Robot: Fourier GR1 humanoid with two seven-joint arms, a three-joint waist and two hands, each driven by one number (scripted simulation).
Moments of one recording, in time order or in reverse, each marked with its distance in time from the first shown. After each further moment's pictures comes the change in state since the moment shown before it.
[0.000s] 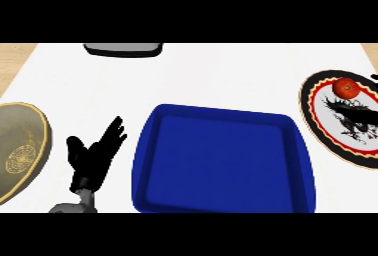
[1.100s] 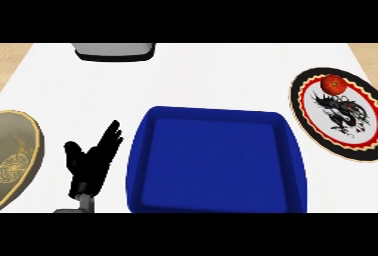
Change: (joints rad) left arm 0.035 -0.014 0.008 -0.010 -0.013 0.019 -0.015; right arm 0.100 -0.160 -0.274 0.202 -0.276 0.572 -0.385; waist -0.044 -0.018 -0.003
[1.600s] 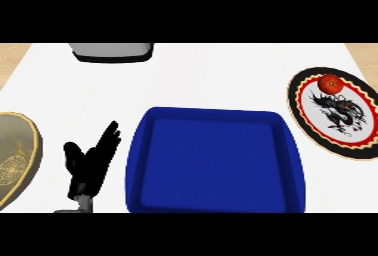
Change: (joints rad) left arm 0.006 -0.001 0.006 -0.005 -0.010 0.005 0.005; right arm 0.180 -0.038 0.054 -0.024 0.041 0.094 -0.121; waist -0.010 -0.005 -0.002
